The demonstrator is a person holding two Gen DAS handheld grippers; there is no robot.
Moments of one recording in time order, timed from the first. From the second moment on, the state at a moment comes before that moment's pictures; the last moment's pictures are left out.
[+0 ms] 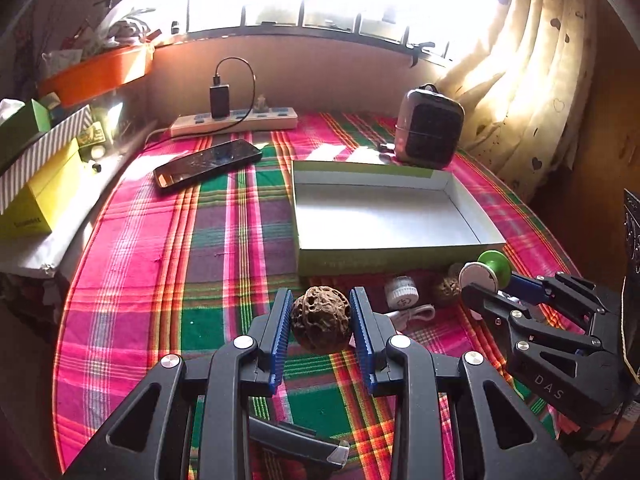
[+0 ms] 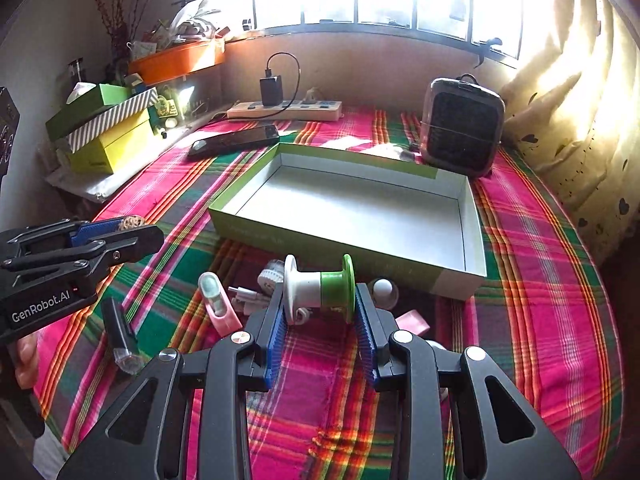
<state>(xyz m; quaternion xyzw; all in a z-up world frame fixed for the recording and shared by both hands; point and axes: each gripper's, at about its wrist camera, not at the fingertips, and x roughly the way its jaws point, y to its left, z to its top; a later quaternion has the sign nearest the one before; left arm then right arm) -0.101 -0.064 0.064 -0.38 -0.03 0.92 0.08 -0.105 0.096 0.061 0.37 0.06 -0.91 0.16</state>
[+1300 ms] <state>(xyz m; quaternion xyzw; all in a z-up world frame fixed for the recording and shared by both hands) -0.231 -0.043 0.069 -0.40 0.01 0.92 0.08 -0.232 0.108 0.071 0.40 0.04 -0.91 0.11</state>
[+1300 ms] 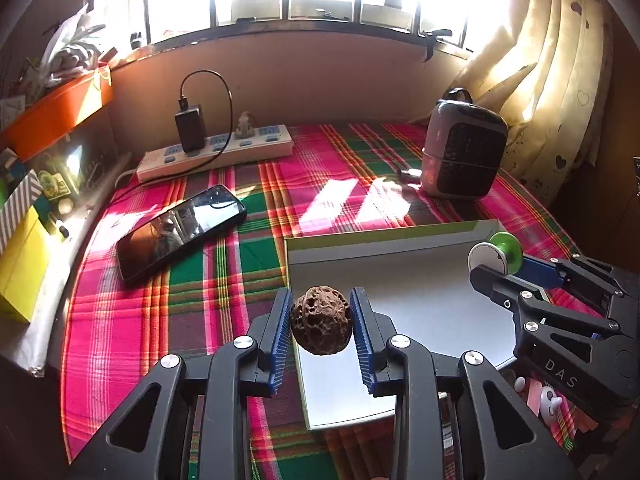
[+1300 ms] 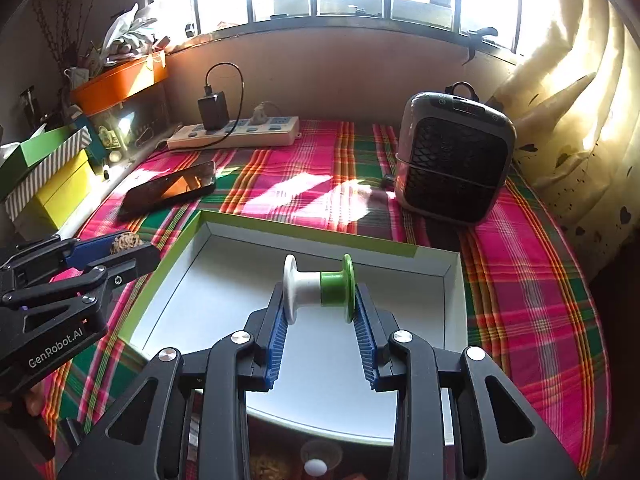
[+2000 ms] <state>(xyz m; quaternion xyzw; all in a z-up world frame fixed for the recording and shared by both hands) -0.282 -0.027 0.035 -0.43 0.02 0.90 0.07 -0.281 0.123 0.034 0.45 0.03 -0.89 0.09</state>
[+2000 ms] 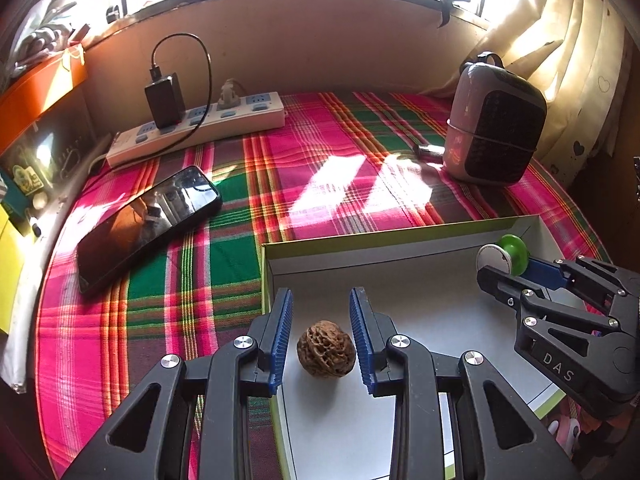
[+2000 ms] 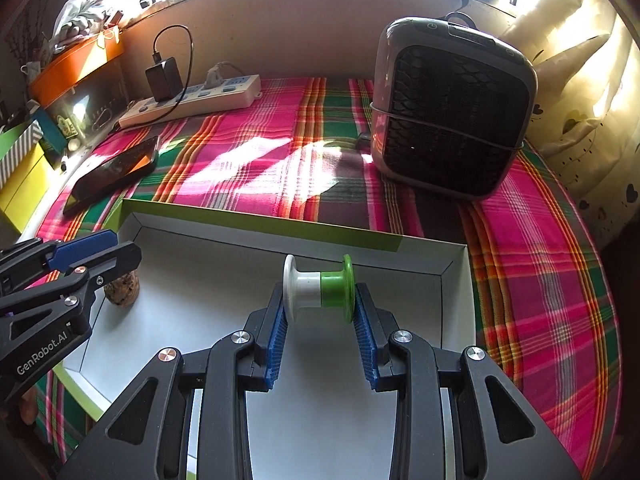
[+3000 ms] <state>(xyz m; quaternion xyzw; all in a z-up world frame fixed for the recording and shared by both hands) -0.279 -0.028 0.035 -0.44 0.02 0.90 0.06 -0.281 0.128 0.029 0.46 0.03 -0.88 0.06</state>
